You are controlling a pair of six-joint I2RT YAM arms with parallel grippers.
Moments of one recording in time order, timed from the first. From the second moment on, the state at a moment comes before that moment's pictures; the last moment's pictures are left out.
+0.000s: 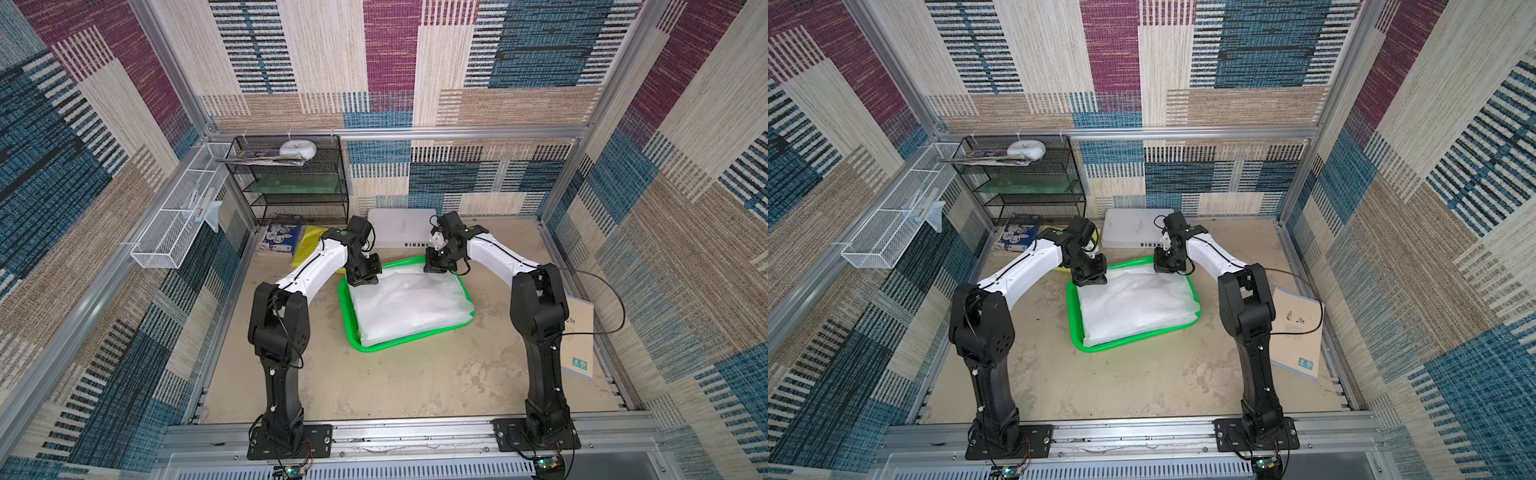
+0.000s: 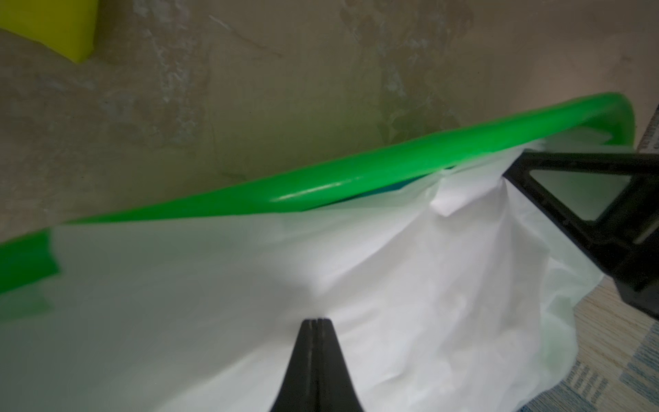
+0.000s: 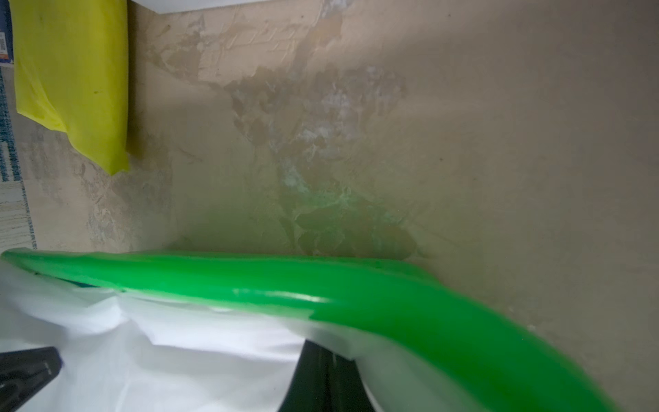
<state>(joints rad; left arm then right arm) -0.35 1.98 1.71 -0.99 0.29 -0.56 0.40 2.16 1.80 -0.79 -0.32 0.37</state>
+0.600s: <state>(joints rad) -0.25 1.90 1.66 -0.95 0.35 -0.54 0.40 1.97 1.64 -0.73 -0.42 0.39</state>
